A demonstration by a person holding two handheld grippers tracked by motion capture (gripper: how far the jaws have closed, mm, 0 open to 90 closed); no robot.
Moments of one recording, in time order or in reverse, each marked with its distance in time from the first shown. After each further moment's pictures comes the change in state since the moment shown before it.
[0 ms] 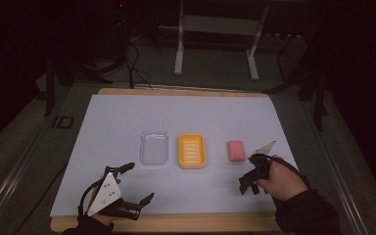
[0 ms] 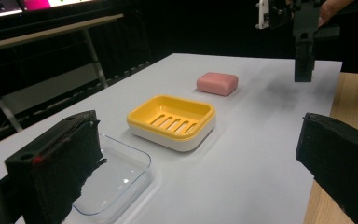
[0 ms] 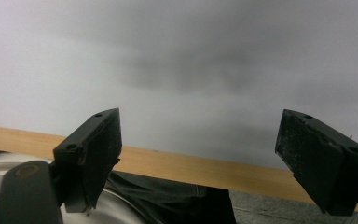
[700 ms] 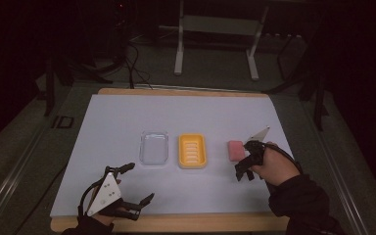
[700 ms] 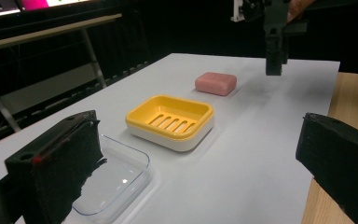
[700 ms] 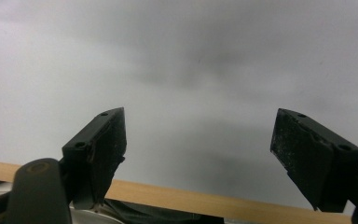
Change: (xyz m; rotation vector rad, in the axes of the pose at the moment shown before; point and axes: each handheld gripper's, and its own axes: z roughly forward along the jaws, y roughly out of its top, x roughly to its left) left arm 0.000 0.000 0.000 0.001 -0.005 0.001; right arm 0.011 0.033 -0.016 -0.052 -0.046 -0.024
